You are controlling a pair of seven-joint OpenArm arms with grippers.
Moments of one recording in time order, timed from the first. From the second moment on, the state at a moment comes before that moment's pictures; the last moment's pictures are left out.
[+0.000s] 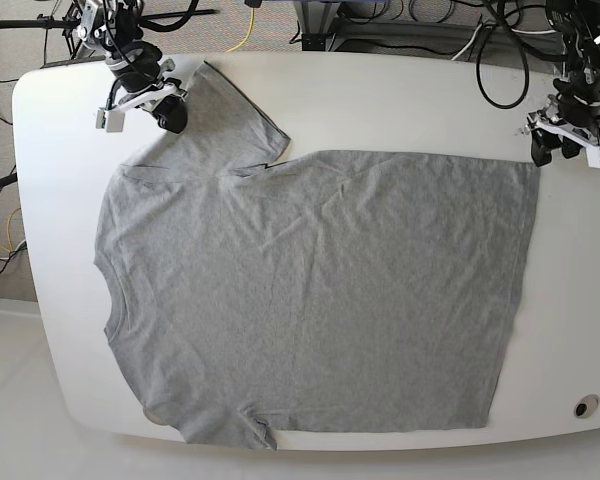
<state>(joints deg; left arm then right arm) 21.0 -16.8 -36.7 86.3 -32.8 -24.9 33.8 -28.7 3.0 26.7 91.6 45.5 23.5 -37.7</state>
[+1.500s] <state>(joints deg) 12.5 -19.4 -27.8 74.8 -38.7 -29.2 32.5 -28.7 2.5 26.3 91.4 45.6 24.0 -36.9</state>
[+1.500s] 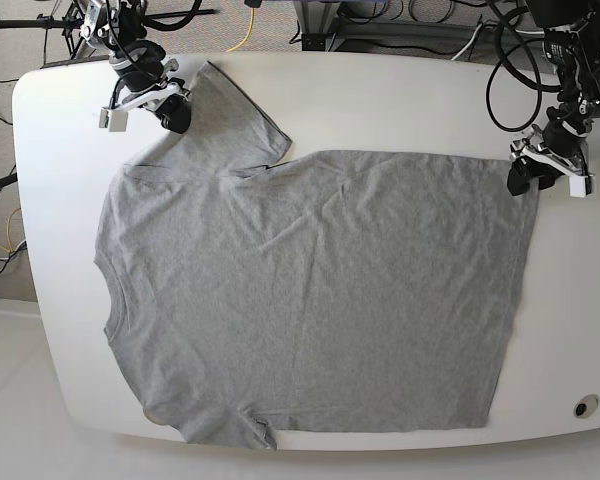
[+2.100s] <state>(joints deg) 11.9 -18.8 -25.8 73.9 -40.4 -30.6 32.0 -28.6 2.5 26.3 91.4 45.6 24.1 -36.8</state>
